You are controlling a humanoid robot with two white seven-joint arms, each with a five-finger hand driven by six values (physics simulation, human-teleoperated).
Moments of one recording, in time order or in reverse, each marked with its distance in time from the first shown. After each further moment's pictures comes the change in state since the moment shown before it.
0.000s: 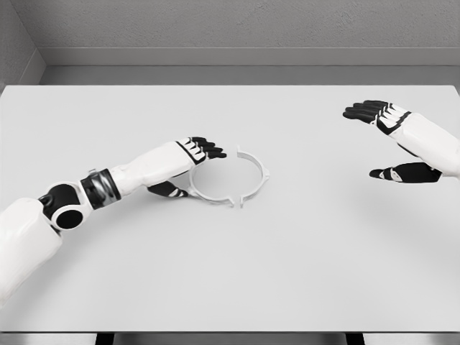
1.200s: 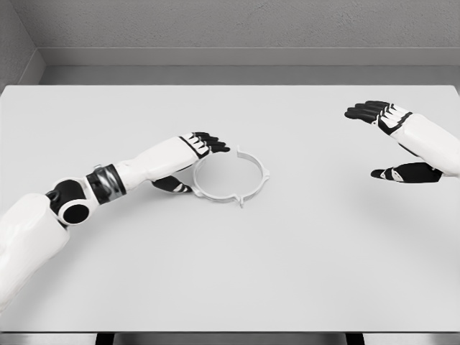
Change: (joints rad) left arm -0.026 -0.037 0.002 0.047 0.001 0.000 0.000; right arm 0.000 0.000 0.000 0.013 0.001 0.000 0.000
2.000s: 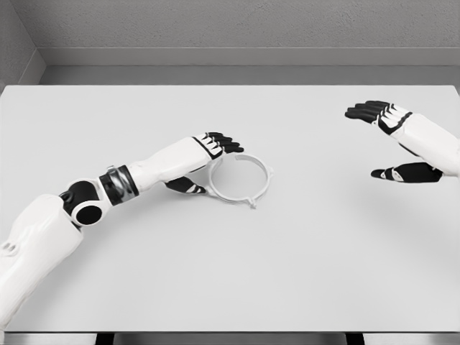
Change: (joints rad) left arm 0.003 -0.049 0.000 -0.009 -0.002 0.000 0.000; right arm 0.000 -0.001 0.000 0.000 -0.002 0.000 0.000
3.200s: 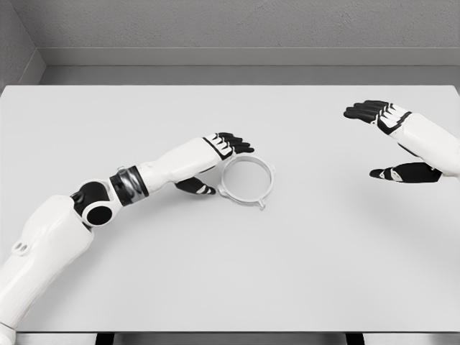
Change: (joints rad) left arm -0.002 -0.042 -0.003 0.008 -0.001 0.000 0.000; right arm 0.000 0.003 0.000 -0.010 -0.001 0.000 -0.001
